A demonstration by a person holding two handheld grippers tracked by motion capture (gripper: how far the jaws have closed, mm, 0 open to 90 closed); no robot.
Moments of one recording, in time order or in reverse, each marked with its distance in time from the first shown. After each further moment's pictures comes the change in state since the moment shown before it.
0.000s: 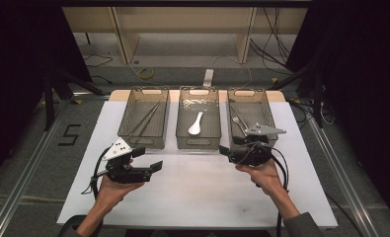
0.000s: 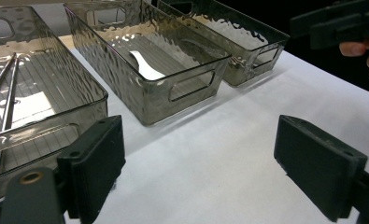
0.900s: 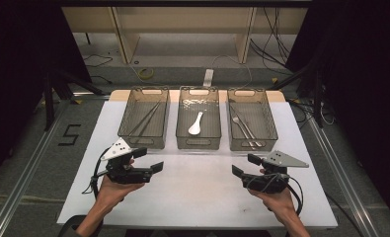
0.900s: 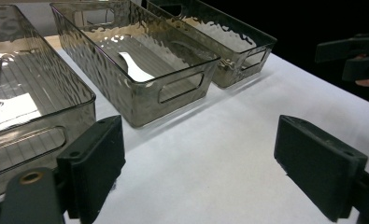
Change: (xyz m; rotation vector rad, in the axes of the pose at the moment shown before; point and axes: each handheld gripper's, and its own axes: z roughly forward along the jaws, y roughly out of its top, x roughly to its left) left arm 0.000 0.000 -0.001 -0.007 -0.050 -0.011; right arm 0.006 -0.059 -0.043 -0.117 -0.024 -0.012
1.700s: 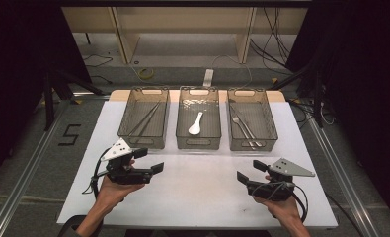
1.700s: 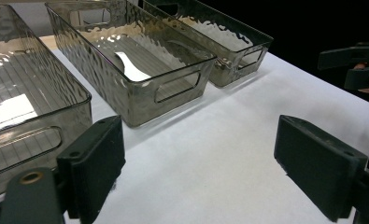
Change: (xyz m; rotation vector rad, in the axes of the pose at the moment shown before) left arm -0.001 -0.001 0.001 0.006 -0.007 0.007; right arm -0.002 -0.017 -0.012 -0.005 -0.019 0.000
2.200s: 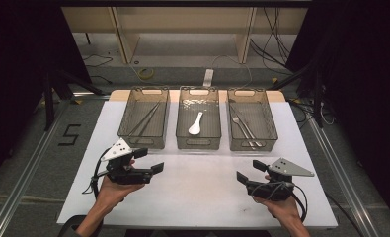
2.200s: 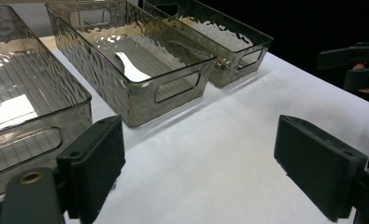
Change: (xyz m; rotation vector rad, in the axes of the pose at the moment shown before) left arm 0.000 0.000 0.000 -0.002 0.000 0.001; right arm 0.001 0.000 0.001 0.004 -0.002 -0.007
